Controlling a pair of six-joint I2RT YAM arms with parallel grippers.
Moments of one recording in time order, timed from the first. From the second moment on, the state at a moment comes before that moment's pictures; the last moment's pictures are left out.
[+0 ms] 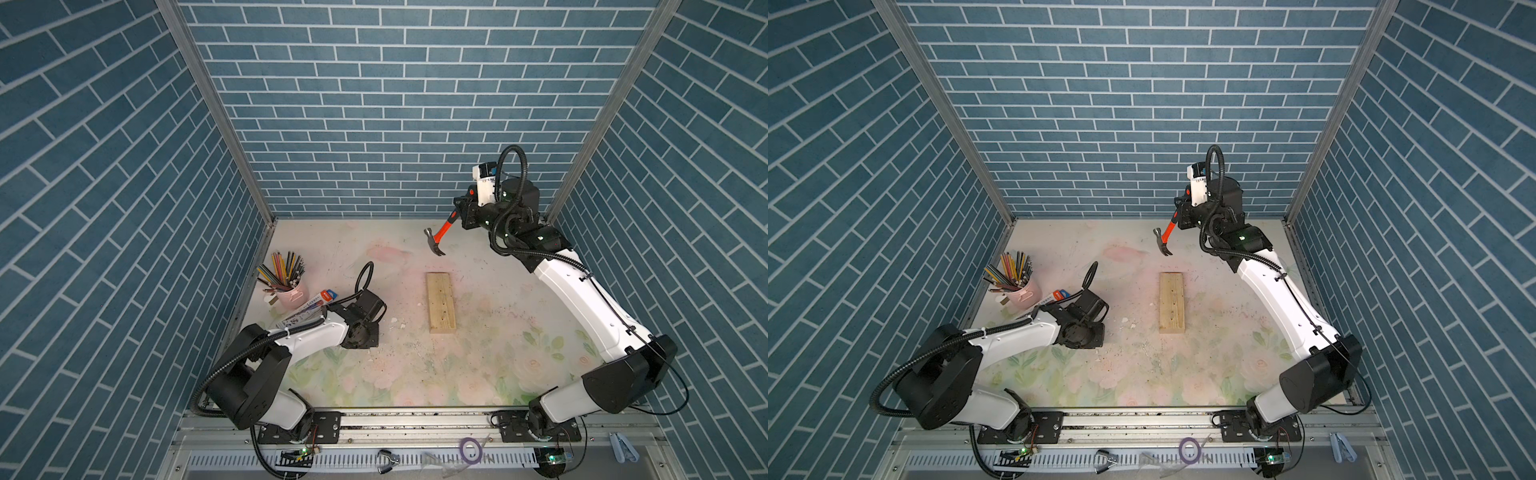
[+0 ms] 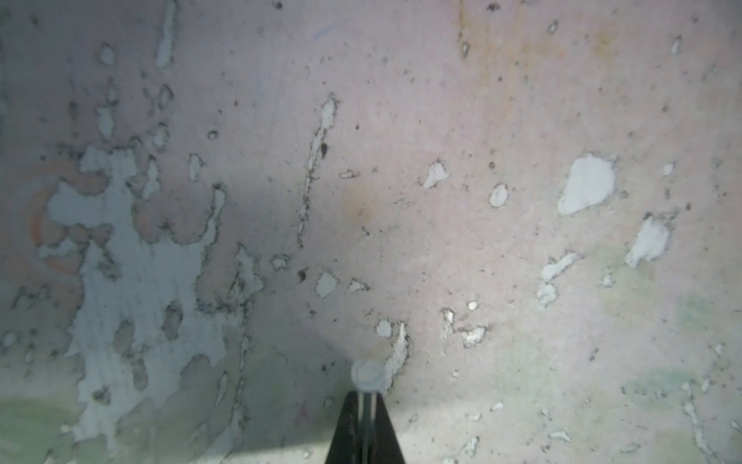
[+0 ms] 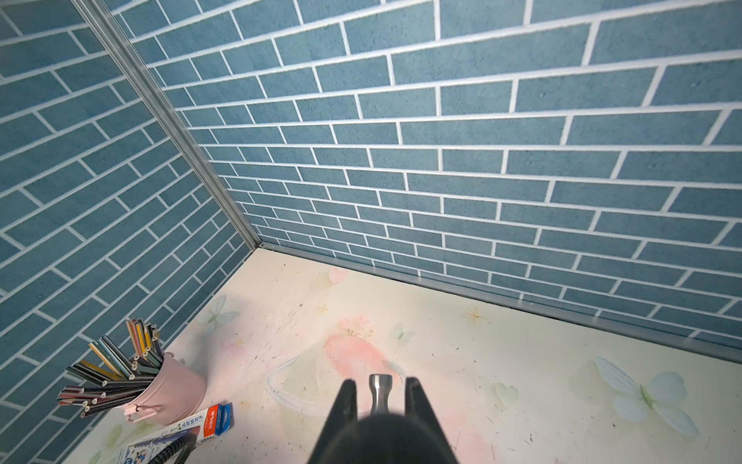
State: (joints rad) left arm -0.64 1.47 0.71 -0.53 -0.04 -0.61; right arm 0.49 1.51 1.62 -0.37 -0.09 0.19
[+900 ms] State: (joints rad) left arm -0.64 1.48 0.74 -0.64 -0.11 -0.64; right arm 0.48 1.51 1.62 -0.37 -0.10 0.19
